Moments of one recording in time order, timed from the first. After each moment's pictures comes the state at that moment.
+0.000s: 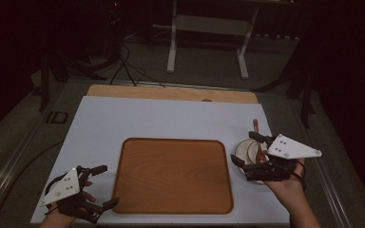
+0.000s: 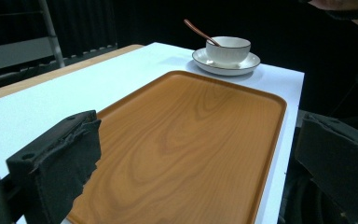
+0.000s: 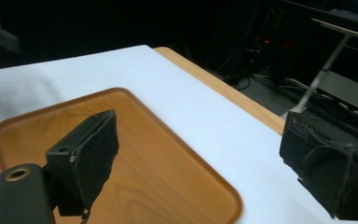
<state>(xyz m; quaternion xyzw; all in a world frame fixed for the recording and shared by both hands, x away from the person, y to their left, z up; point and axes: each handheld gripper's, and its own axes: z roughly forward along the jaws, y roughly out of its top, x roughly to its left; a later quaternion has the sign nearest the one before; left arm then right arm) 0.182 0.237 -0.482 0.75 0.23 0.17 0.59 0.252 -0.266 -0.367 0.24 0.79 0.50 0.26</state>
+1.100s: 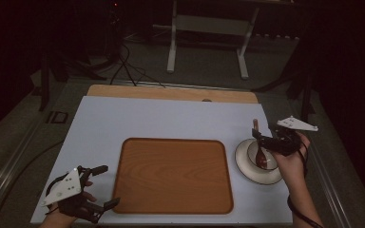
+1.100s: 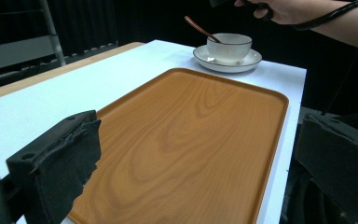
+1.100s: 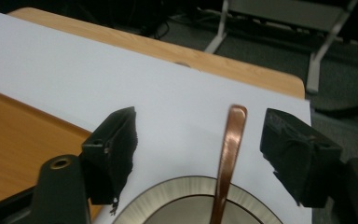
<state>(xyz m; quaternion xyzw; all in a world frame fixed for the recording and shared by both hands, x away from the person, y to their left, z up) 0.182 0.236 -0.484 0.76 0.23 0.17 0.59 0.349 -0.335 -0.424 0.46 0.73 0.41 0.29</state>
